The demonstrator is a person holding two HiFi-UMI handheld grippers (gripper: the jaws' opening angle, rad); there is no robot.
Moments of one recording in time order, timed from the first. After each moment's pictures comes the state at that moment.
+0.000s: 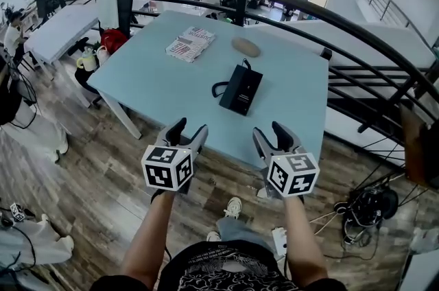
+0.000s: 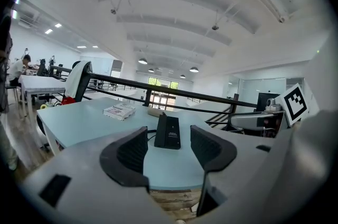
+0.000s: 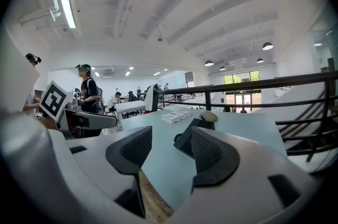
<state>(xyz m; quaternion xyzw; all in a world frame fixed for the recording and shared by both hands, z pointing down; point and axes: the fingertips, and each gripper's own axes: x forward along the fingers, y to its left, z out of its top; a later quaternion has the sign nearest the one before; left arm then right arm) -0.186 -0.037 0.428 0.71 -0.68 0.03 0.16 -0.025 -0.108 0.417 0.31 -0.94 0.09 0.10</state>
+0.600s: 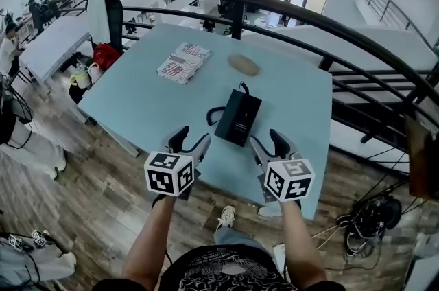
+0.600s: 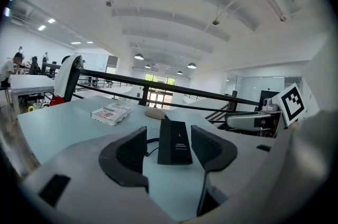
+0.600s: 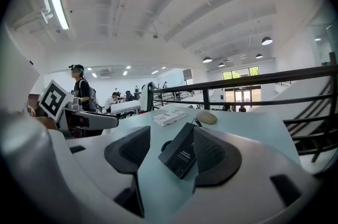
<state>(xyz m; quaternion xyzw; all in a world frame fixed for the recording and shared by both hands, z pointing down) -0.218 -0.155 0.442 0.72 -0.67 0.04 0.18 -0.067 -0.221 0.435 0.32 -0.94 0.11 0.11</state>
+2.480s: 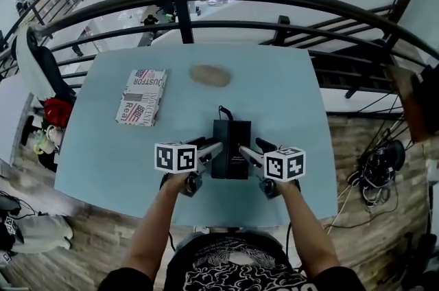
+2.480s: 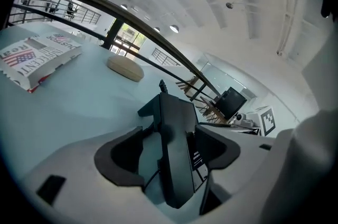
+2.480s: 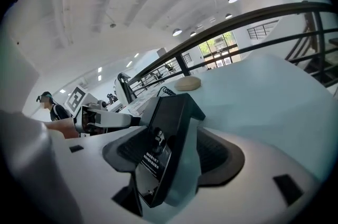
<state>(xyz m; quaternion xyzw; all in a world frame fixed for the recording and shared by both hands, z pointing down) -0.220 -0.365 0.570 0.82 -0.38 0.10 0.41 -0.115 -0.366 0.571 0.36 -0.86 0.32 0.15</state>
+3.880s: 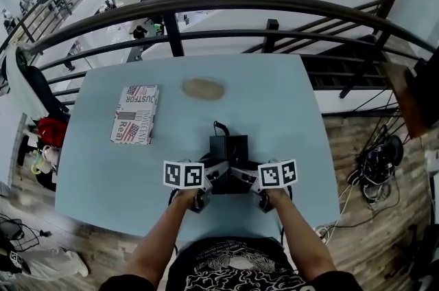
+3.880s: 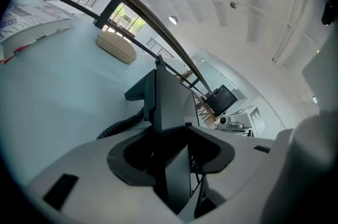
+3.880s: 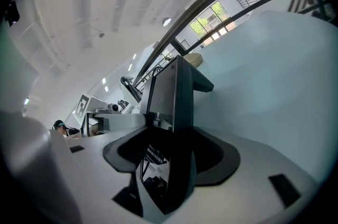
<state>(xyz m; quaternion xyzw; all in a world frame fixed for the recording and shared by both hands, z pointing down) -0.186 -0.362 0.595 0.83 -0.31 0.10 0.46 -0.145 -0.352 0.609 0.29 -0.83 0.45 0.13</state>
